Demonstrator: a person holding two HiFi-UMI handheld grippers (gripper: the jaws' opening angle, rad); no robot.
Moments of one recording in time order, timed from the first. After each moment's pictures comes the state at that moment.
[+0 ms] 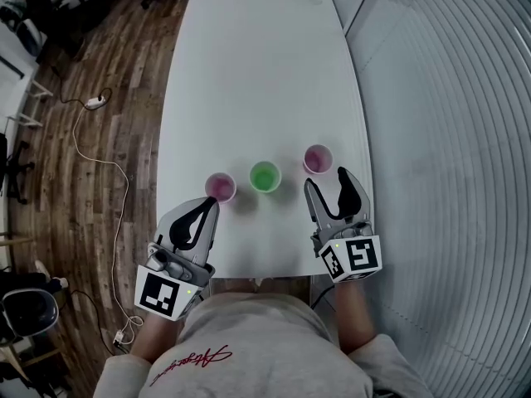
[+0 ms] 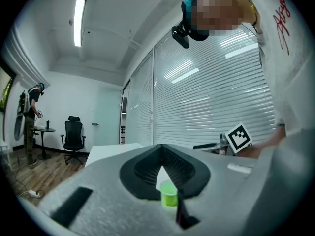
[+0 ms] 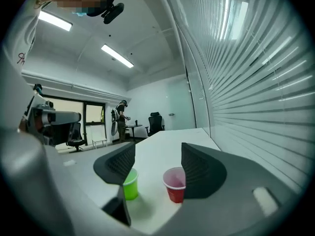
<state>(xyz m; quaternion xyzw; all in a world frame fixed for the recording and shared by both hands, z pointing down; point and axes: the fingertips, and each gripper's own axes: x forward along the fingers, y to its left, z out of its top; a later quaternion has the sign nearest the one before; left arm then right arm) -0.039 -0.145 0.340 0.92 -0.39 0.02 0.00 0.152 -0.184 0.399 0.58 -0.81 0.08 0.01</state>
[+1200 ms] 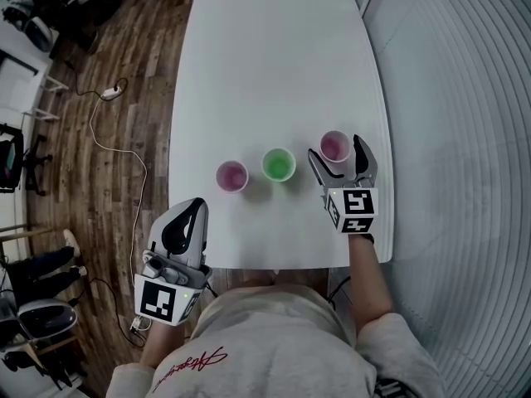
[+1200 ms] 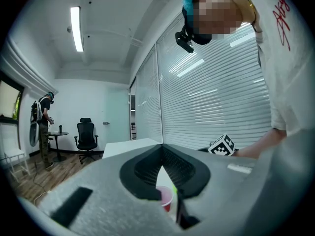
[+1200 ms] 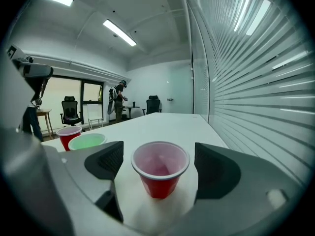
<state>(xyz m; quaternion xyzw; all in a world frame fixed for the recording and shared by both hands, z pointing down) -0.066 -0.136 0.348 0.90 -0.44 0.05 0.00 0.168 -0.250 0.494 0.58 -0.80 0.08 0.13</state>
